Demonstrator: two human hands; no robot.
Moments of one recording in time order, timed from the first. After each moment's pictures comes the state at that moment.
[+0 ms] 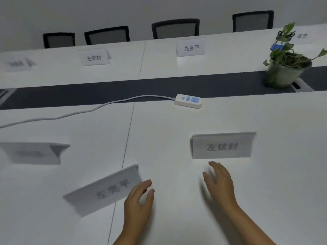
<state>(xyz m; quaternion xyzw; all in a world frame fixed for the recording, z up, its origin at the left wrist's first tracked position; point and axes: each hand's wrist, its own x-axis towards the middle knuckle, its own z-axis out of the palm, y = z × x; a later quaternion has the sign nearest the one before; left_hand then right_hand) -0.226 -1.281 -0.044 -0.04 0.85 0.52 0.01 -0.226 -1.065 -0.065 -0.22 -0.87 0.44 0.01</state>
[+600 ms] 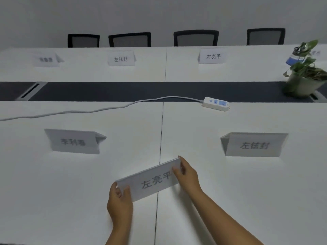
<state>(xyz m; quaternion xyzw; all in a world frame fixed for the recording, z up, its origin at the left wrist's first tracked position) -0.237 -1.444 -0.053 -0.31 0.79 0.53 -0.03 -0.264 -1.265 -0.050 -0.18 -0.80 0.57 -0.06</state>
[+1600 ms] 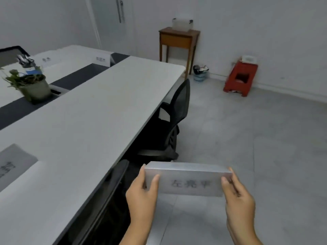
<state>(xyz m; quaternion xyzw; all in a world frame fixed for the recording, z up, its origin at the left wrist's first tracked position) 0.143 -1.041 0.026 0.37 0.70 0.53 0.29 0.322 -1.016 0.028 -0.61 -0.36 0.42 0.56</state>
